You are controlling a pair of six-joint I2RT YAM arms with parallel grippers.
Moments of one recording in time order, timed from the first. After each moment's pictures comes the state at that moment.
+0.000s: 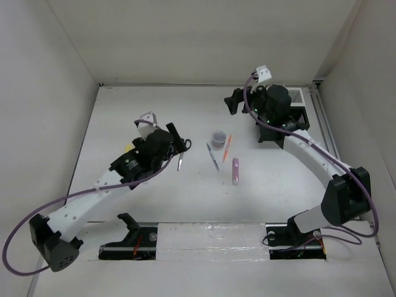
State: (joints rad) left arm -0.77 0.96 0.98 -0.63 -0.59 -0.87; right arm 0.33 1.49 1.18 0.26 -0.18 0.10
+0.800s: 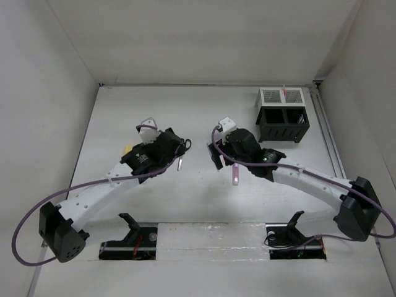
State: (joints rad) left arm -0.77 1.13 0.99 -0.78 -0.65 -1.05; right arm 0.82 1.29 0.94 -0.21 0.17 0.14
